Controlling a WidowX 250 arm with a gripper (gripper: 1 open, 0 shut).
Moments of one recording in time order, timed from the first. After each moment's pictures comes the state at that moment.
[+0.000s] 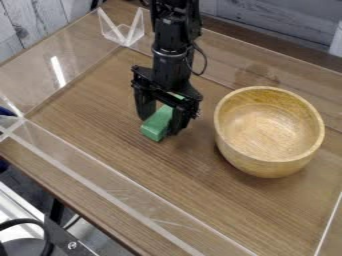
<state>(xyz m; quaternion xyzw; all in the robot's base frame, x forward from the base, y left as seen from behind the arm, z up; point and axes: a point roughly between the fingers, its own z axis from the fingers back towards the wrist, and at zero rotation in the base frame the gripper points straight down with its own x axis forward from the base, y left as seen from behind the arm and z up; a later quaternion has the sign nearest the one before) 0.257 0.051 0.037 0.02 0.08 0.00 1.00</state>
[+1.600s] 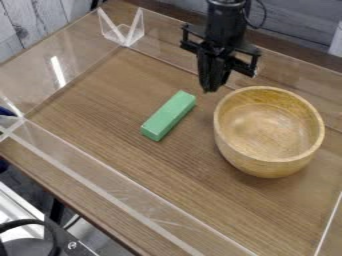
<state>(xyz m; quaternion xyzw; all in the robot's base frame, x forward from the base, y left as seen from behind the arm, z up) 0.311 0.003 0.083 0.00 0.04 -0.03 1.00</state>
